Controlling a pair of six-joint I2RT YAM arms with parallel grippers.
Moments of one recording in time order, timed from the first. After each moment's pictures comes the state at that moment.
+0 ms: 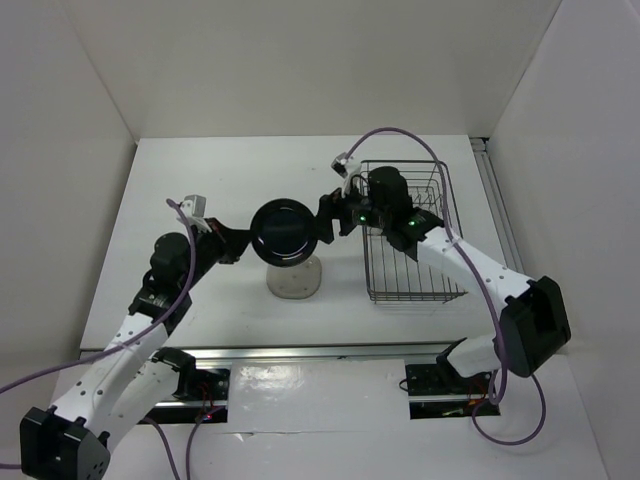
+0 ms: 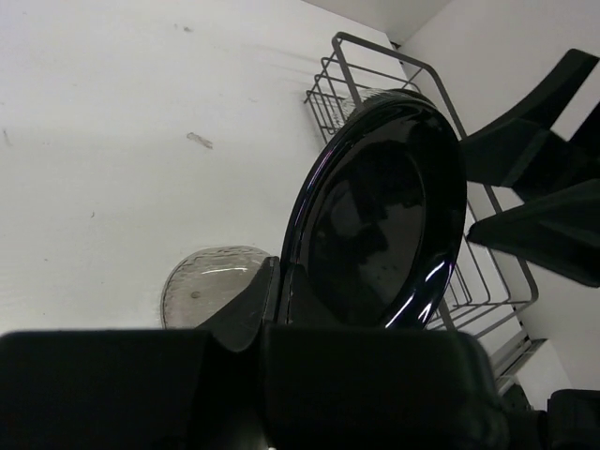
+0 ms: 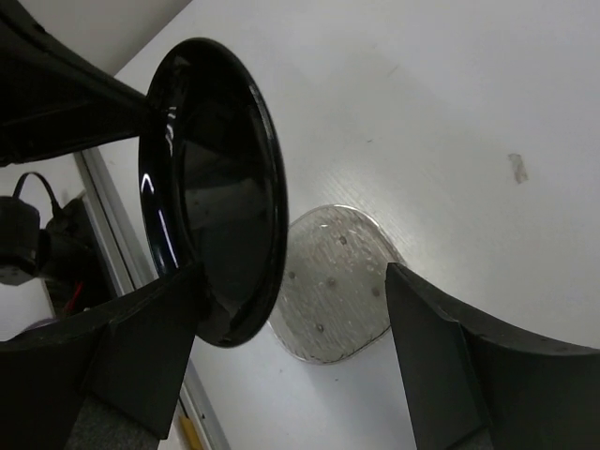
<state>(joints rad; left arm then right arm) -0.29 0.75 0.52 0.09 0.18 -0.61 0.56 1.38 1.08 -0.05 -0.49 0.20</state>
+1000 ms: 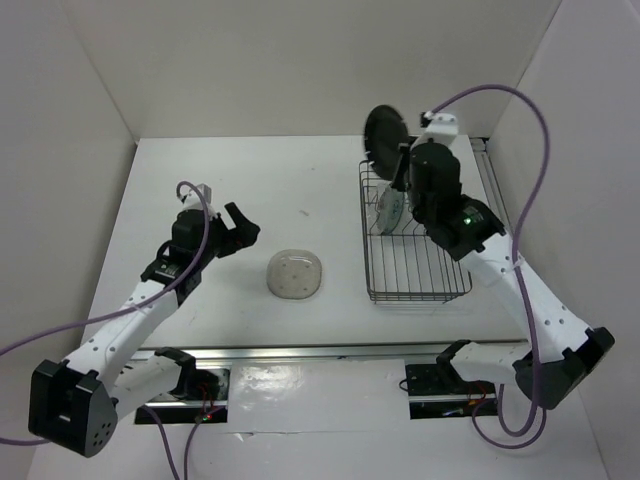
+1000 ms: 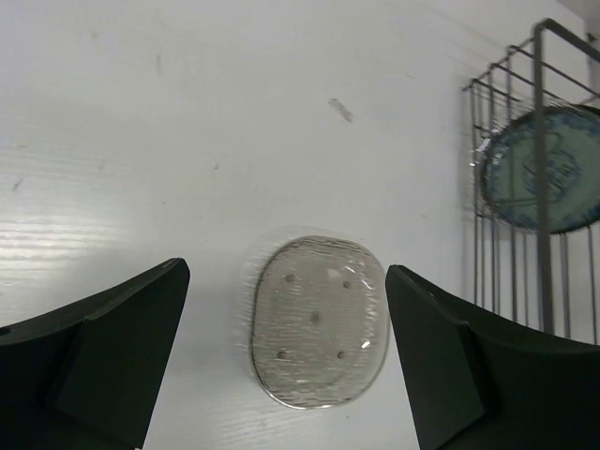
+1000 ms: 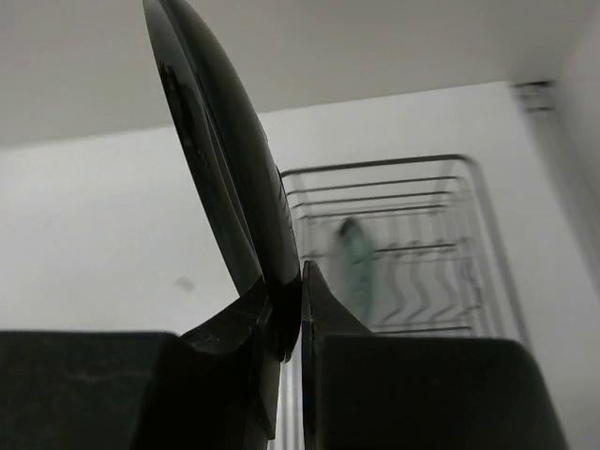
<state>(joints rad) -0.30 0.98 0.66 -0.11 -0.02 -0.63 0.61 1.20 1.36 -0.41 0.50 0.27</state>
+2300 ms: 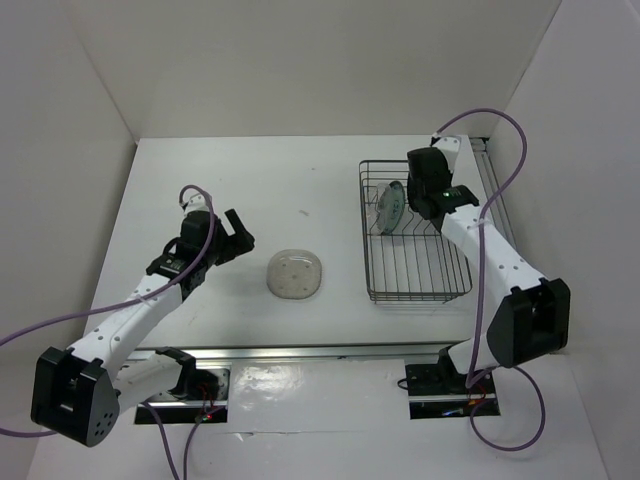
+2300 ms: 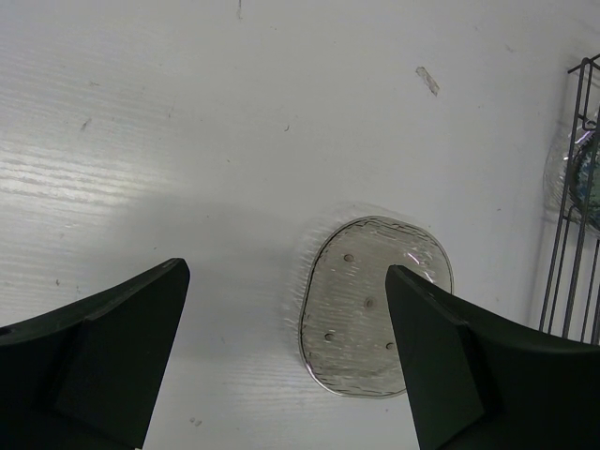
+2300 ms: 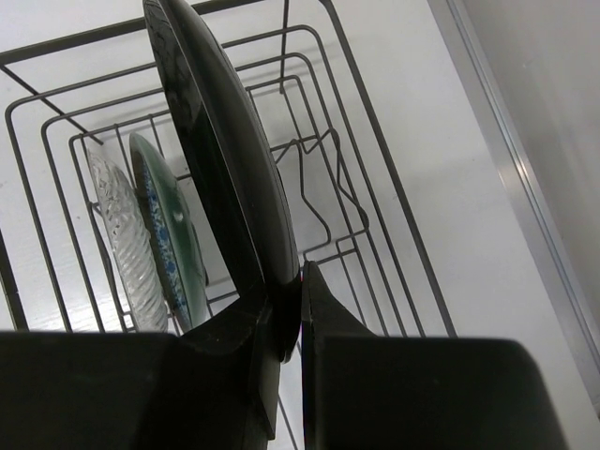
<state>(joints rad) -0.31 1.06 0.70 -0.27 -0.16 -0.66 0.29 1.42 1.23 -0.50 0.60 0.33</state>
